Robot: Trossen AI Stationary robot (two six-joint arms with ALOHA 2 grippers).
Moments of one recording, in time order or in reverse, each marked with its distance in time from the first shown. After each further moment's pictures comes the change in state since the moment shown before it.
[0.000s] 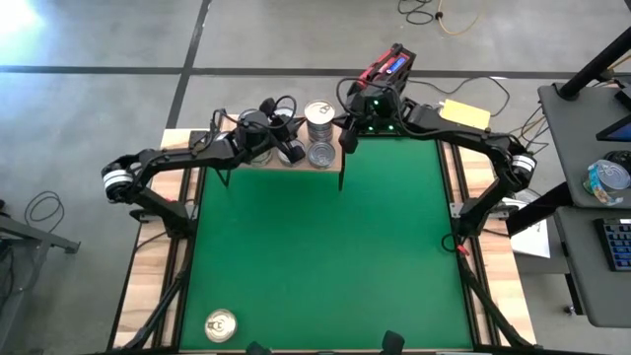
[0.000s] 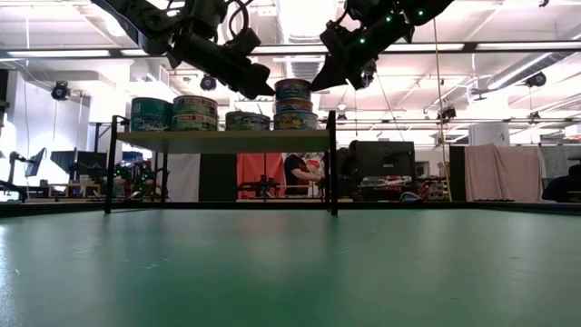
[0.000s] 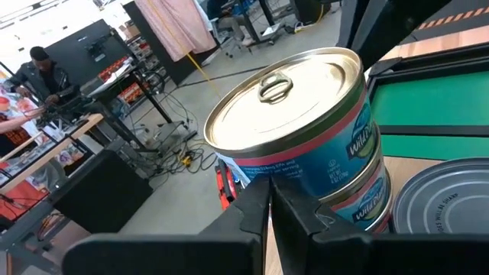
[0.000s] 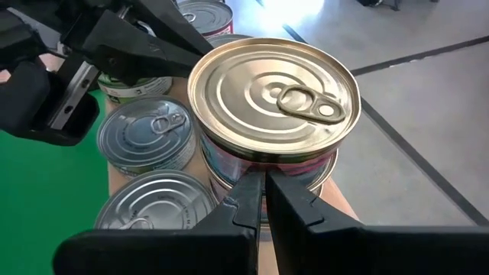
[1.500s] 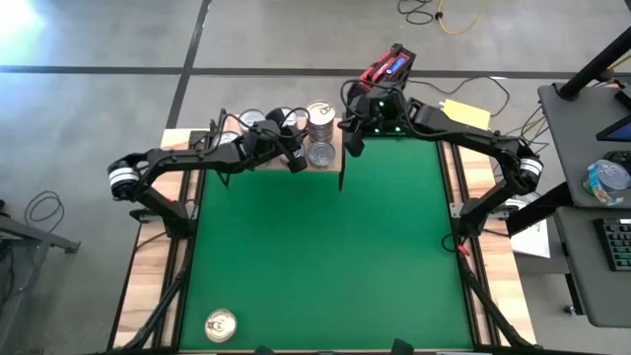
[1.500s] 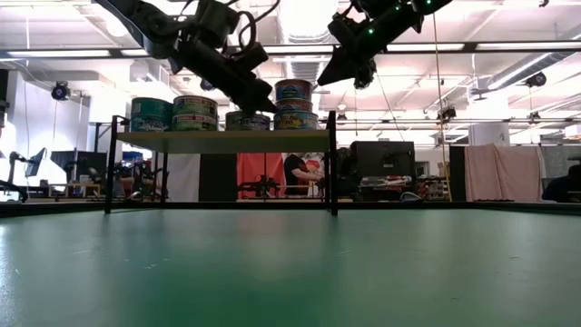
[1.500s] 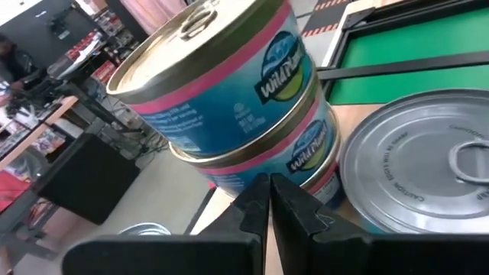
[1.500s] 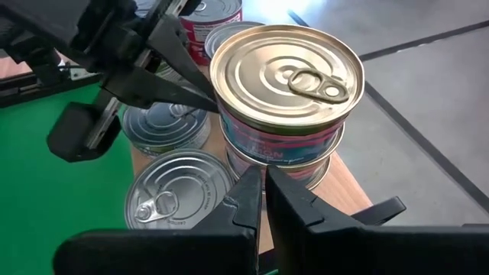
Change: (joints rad) left arm -0.041 0.049 0.000 -0.093 -0.030 0.012; right arm 0.013 -0.058 0.000 -0.103 0.001 0.026
